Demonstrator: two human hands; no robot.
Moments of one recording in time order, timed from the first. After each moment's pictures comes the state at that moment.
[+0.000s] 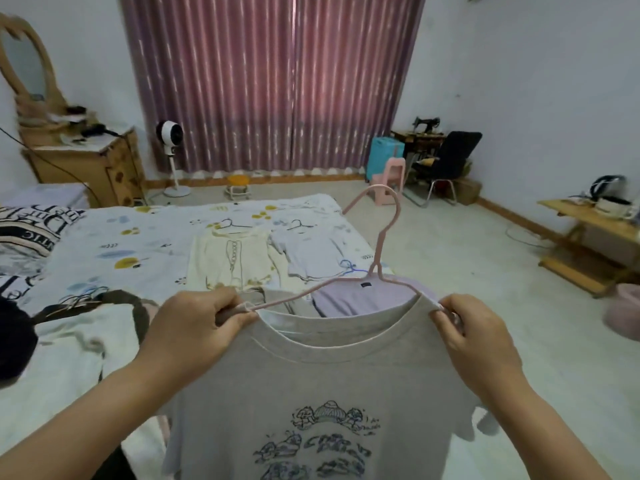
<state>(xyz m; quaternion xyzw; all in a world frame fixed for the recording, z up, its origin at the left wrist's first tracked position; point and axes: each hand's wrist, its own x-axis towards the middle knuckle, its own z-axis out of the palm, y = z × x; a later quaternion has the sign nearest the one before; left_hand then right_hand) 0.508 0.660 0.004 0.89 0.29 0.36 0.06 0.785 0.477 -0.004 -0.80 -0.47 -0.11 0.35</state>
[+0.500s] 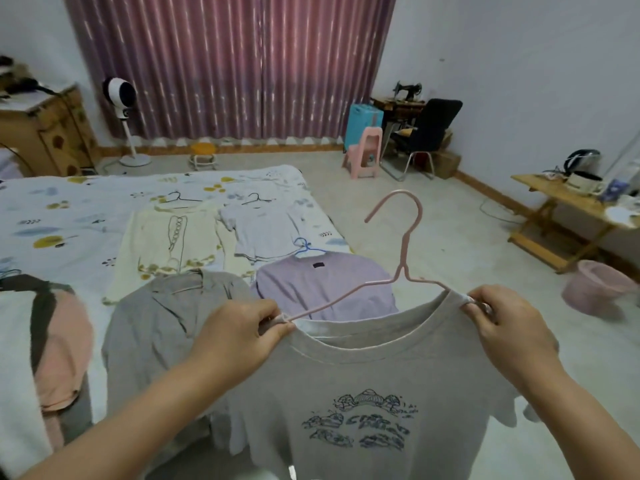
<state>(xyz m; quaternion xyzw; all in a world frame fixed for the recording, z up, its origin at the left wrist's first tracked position) 0.736 0.610 -0.063 0.91 0.27 0.29 0.13 0.996 0.413 -0.018 -0.87 -0.42 -0.09 0.25</state>
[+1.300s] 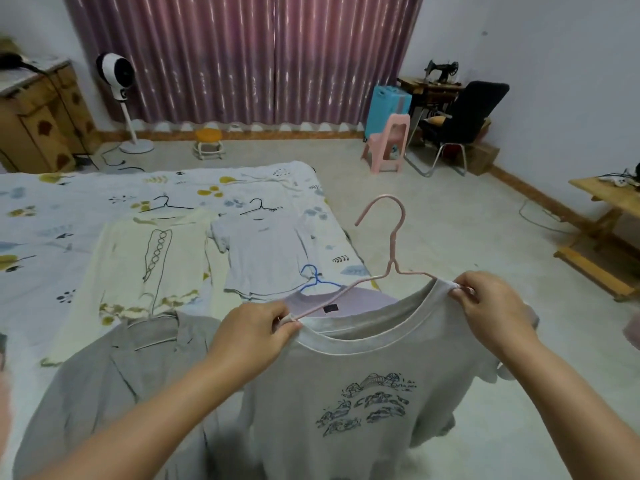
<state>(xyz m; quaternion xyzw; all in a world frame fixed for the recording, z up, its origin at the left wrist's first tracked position) 0.926 0.852 -0.104 0.88 0.37 0.20 0.20 1.202 0.701 -0.062 -0.88 -0.43 -0.03 0.21</state>
